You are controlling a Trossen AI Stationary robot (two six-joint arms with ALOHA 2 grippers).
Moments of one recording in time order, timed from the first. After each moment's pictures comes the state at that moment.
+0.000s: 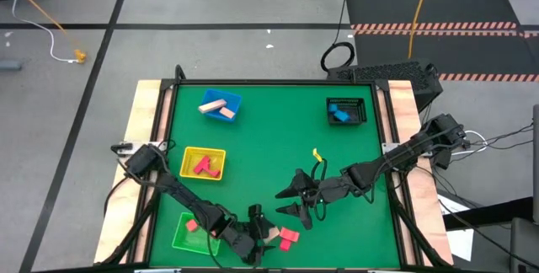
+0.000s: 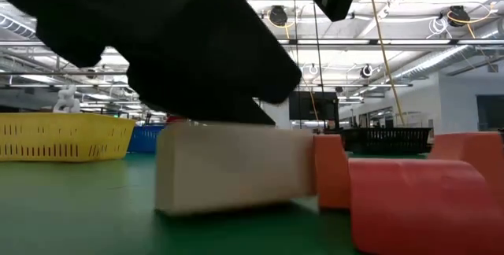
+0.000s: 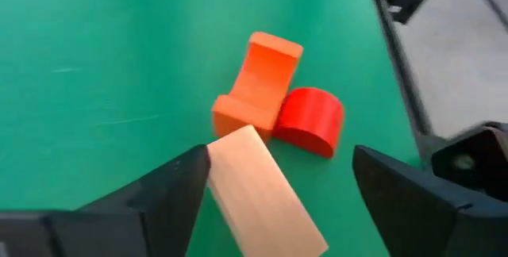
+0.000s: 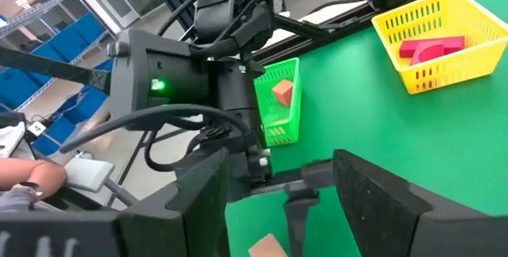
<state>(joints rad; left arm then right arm) -0.65 2.08 1.20 0.15 -0.39 -0.55 0.44 1.54 0.89 0.36 0.21 0.62</state>
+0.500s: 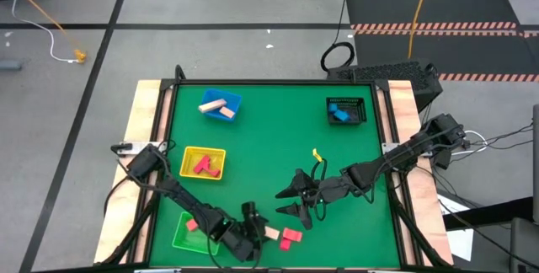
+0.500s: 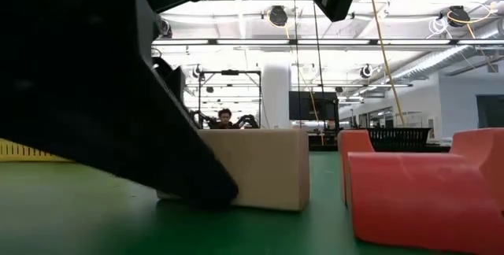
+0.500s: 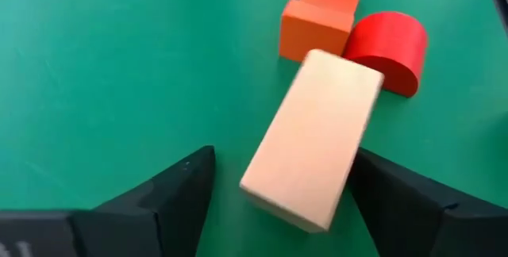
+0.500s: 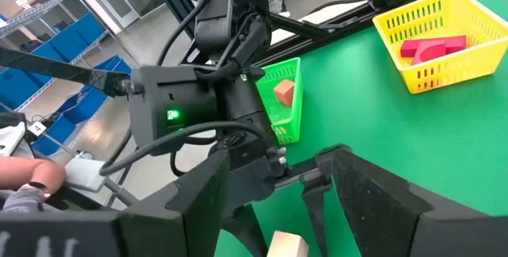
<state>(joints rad) -0.67 2.10 1.21 0.02 -0.51 -0.59 0.44 1.54 0.89 0.36 0.21 0.62</state>
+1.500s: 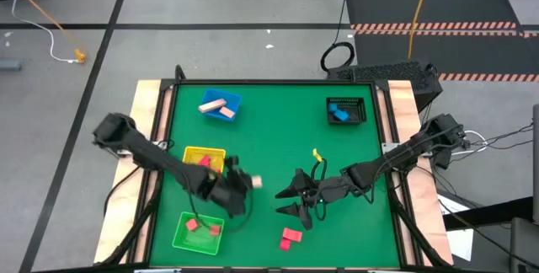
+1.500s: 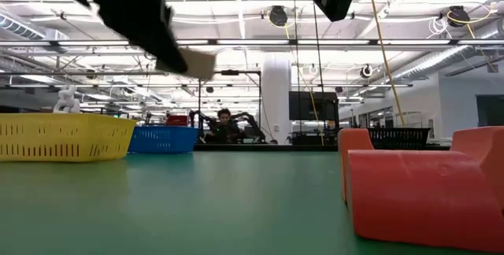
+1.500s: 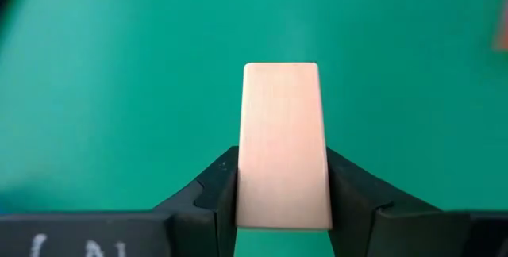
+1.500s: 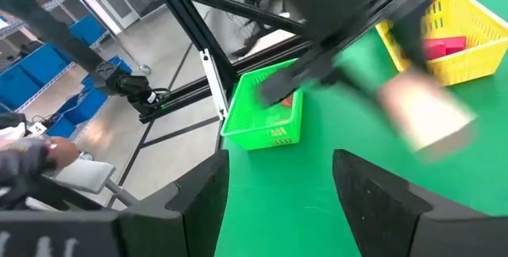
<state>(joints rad) -0.47 1.63 1.10 -0.53 -0.53 -0.39 0.44 1.54 0.89 0.37 0.21 0.62</state>
